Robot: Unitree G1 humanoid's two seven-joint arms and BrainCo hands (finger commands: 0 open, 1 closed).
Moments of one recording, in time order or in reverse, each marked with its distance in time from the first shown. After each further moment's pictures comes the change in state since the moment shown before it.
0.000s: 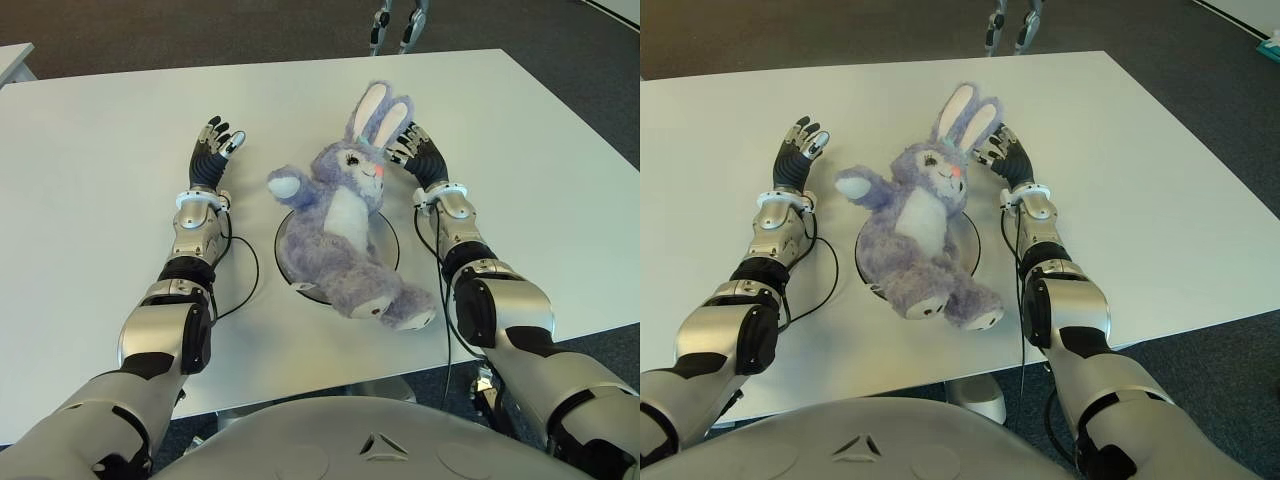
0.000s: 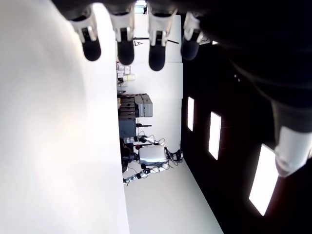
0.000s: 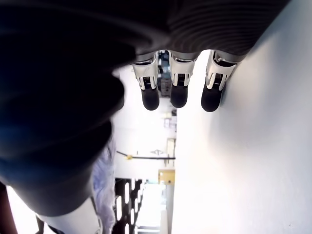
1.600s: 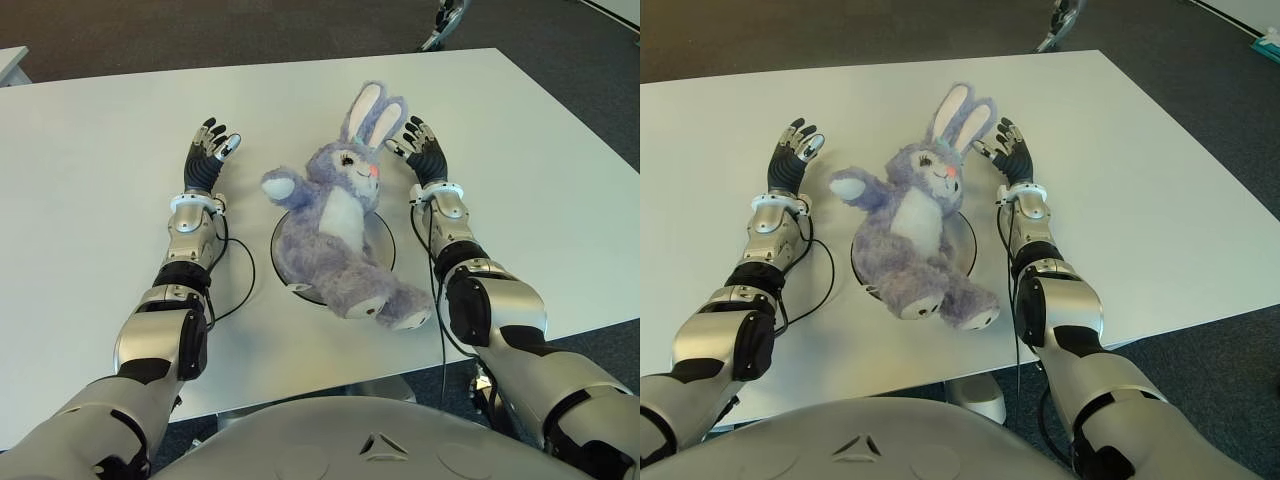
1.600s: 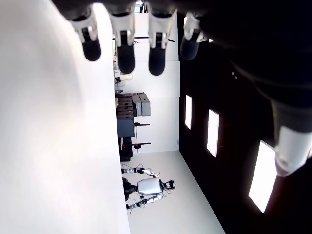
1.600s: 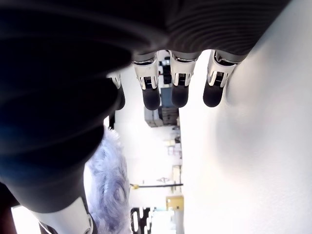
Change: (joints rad) left arm 0.035 0.015 0.006 -0.039 0.001 0.000 0.003; right arm -0.008 0.041 -0.055 0.000 0.021 0.004 -0.098
